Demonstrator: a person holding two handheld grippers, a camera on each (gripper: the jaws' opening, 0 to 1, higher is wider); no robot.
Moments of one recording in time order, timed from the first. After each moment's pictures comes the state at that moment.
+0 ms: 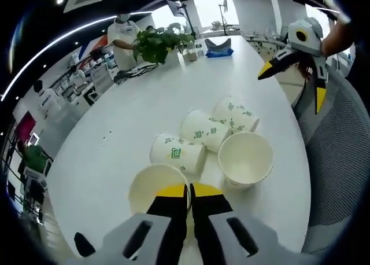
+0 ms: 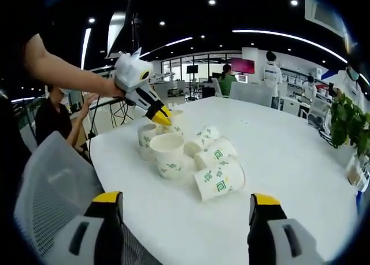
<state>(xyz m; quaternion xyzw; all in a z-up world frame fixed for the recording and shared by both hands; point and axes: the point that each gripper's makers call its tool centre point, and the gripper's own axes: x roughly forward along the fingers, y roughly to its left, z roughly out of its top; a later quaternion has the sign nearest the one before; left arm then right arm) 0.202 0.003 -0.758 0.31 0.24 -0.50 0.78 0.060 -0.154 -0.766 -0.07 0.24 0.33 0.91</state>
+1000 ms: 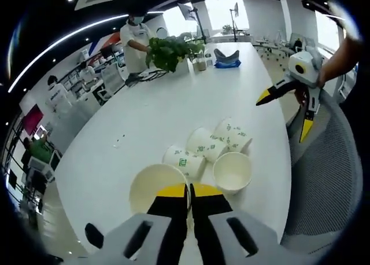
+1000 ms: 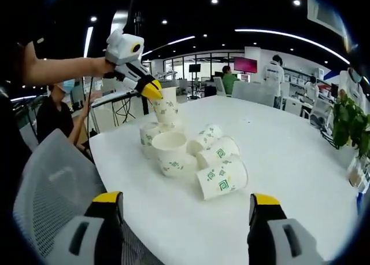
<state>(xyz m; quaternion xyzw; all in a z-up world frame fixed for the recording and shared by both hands) 0.189 0.017 -0.691 0.28 0.25 -0.47 0.80 0.058 -0.151 -0.767 -0.07 0.25 0.34 0.91</state>
